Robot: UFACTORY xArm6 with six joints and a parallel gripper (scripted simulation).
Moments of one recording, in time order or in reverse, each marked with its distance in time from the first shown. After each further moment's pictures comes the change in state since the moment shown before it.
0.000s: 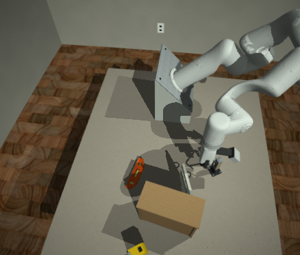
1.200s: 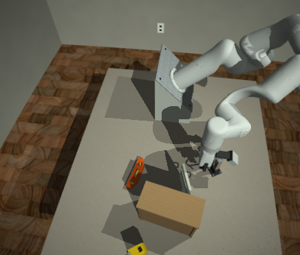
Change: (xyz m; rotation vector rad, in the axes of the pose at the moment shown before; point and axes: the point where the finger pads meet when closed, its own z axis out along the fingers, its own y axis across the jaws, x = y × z) arm 0.000 0.000 0.025 0.000 0.000 0.000
